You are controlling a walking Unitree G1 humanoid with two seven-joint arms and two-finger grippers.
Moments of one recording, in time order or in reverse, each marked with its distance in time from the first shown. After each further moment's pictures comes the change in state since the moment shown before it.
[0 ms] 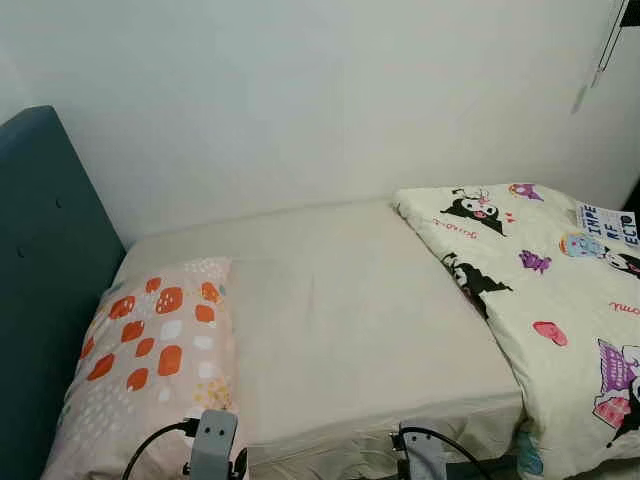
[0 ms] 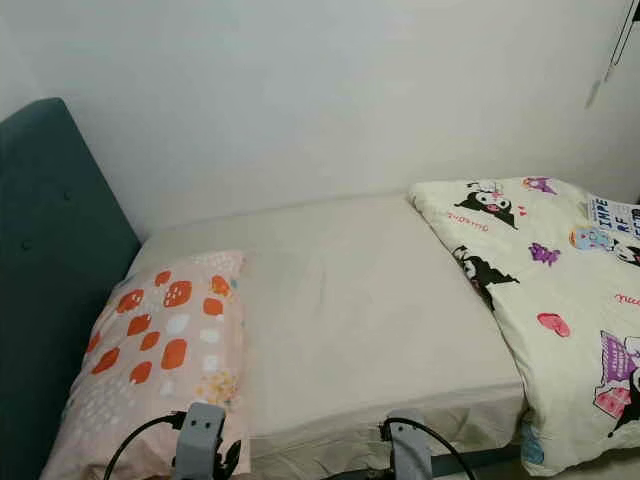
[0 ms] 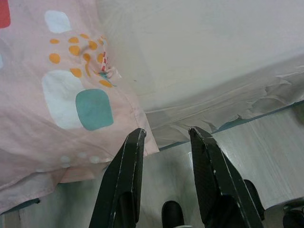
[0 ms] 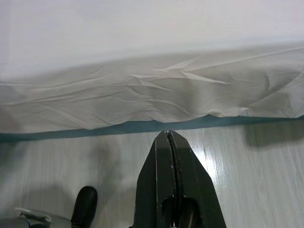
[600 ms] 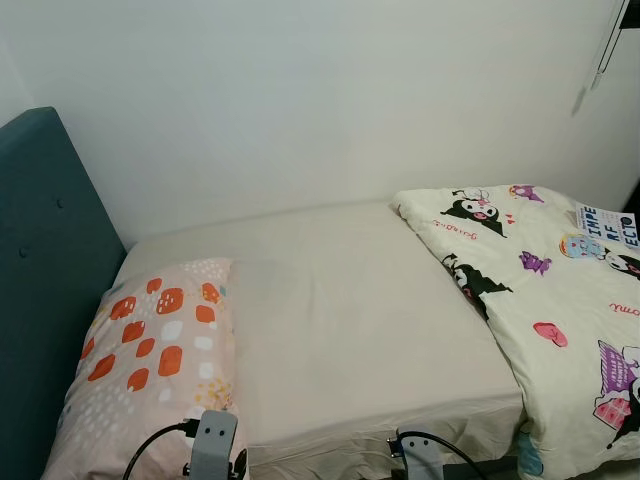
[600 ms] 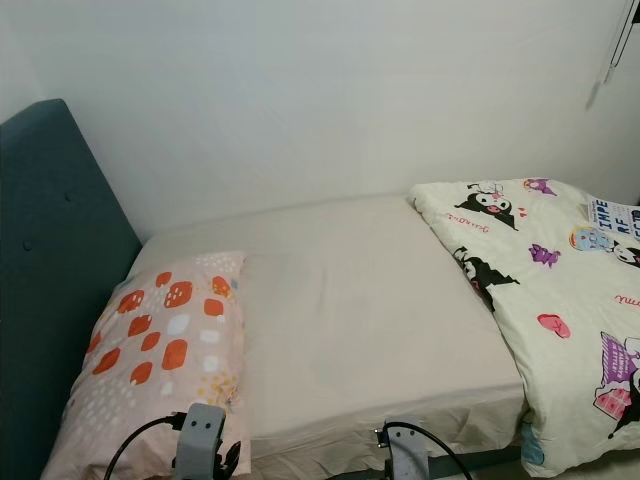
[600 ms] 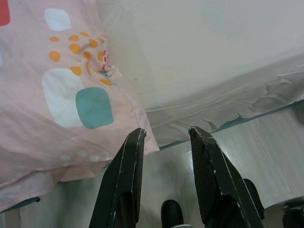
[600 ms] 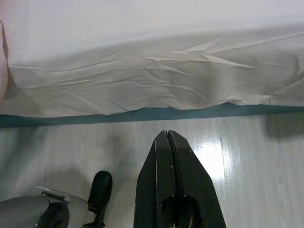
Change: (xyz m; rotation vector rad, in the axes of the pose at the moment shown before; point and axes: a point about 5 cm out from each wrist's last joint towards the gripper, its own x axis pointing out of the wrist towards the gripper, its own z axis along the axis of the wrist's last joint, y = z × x) left arm 0.001 0.000 -0.001 -0.001 0.008 -0.001; right arm -0.002 0.006 -0.009 0.039 0.063 0.084
